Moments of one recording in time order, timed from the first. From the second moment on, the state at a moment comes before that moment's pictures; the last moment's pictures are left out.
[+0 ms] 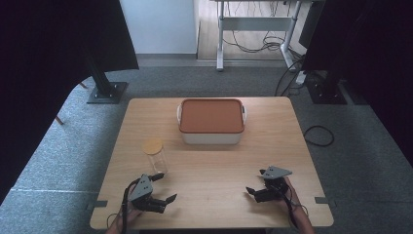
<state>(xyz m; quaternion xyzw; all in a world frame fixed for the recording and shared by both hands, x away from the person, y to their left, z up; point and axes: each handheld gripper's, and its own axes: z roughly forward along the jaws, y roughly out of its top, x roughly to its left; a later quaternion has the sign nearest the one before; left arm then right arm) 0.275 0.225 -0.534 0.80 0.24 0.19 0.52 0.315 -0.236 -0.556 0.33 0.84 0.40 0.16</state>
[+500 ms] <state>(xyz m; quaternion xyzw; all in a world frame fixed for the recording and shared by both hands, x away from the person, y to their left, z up) 0.274 0.237 -0.527 0.79 0.25 0.21 0.52 0.315 -0.236 -0.556 0.33 0.84 0.40 0.16</state>
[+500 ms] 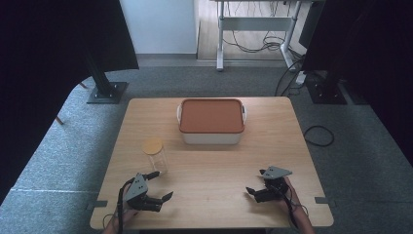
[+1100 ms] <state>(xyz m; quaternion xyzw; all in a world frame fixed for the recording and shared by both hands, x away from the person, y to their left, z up) 0.277 0.252 -0.524 0.79 0.26 0.23 0.51 0.315 -0.236 -0.556 0.33 0.84 0.40 0.16</state>
